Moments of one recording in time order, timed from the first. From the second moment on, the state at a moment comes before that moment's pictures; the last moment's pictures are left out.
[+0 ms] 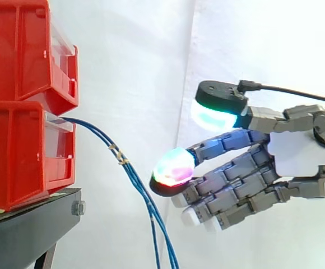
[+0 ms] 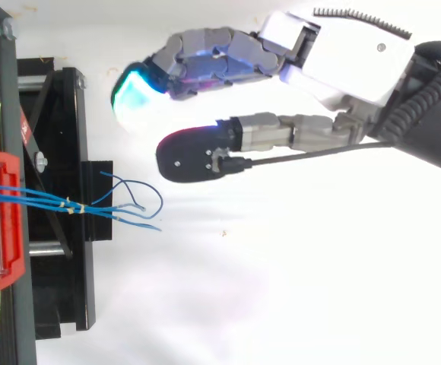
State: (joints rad) arm 0.16 -2.21 -1.31 -2.79 -1.00 -0.28
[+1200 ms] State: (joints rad) arm 0.23 -2.34 -1.20 -2.64 -0.96 -0.46
